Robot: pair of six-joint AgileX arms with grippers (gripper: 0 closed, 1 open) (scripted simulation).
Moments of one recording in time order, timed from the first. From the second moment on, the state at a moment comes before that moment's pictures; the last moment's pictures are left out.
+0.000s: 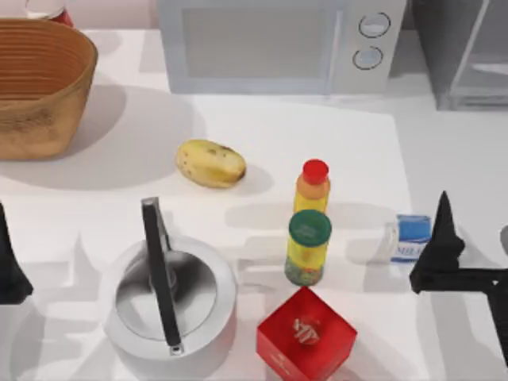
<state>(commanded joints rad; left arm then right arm) 0.00 0.00 0.00 0.00 0.00 0.00 0.93 1.07 0.08 0.95 0.94 0.10</state>
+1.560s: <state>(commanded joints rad) 0.00 0.00 0.00 0.00 0.00 0.00 0.75 2.05 0.27 1.48 0.78 0.22</state>
